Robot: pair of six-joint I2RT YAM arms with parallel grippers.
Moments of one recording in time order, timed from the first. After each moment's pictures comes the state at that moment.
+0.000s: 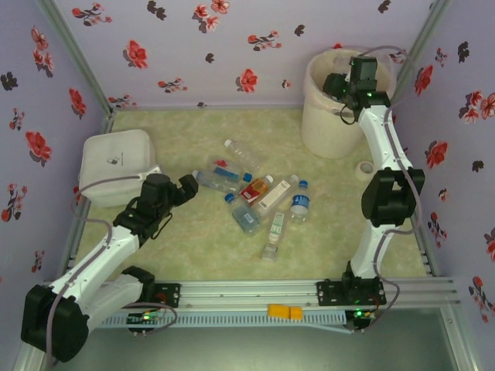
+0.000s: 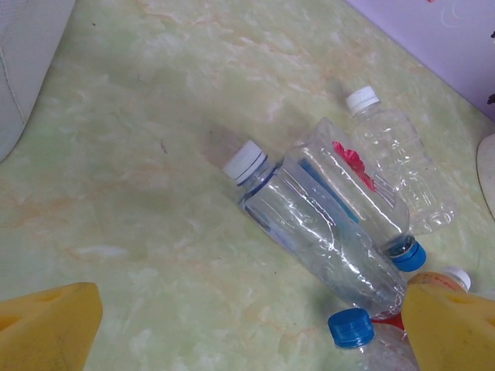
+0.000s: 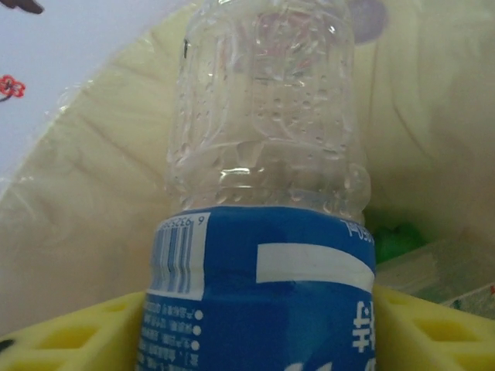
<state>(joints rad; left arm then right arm) -0.45 0.93 0.57 -0.27 -0.18 -0.78 0.05 1.94 1.96 -0.55 -0.02 0.35</state>
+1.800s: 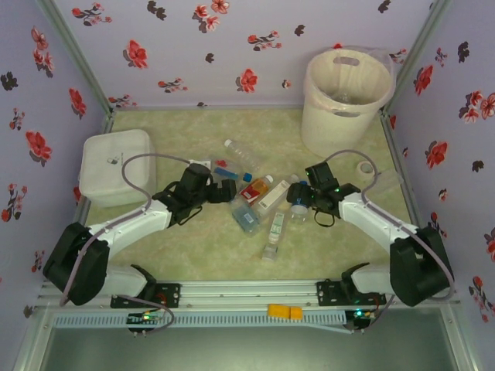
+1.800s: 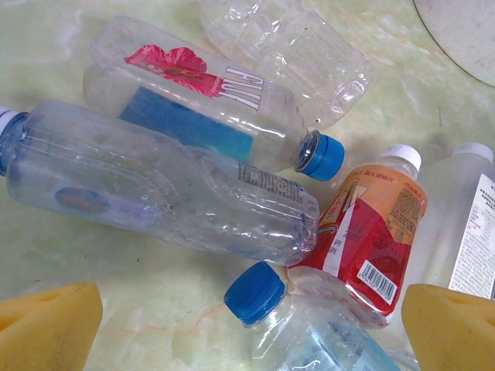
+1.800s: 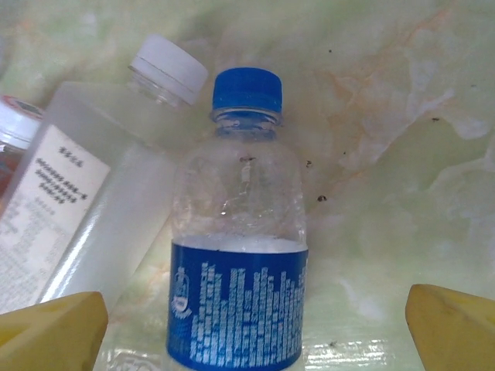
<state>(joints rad) -0.68 1.33 0.74 -0.11 -0.10 -0.57 0.44 1.31 0.74 -0.48 0.05 0.64</state>
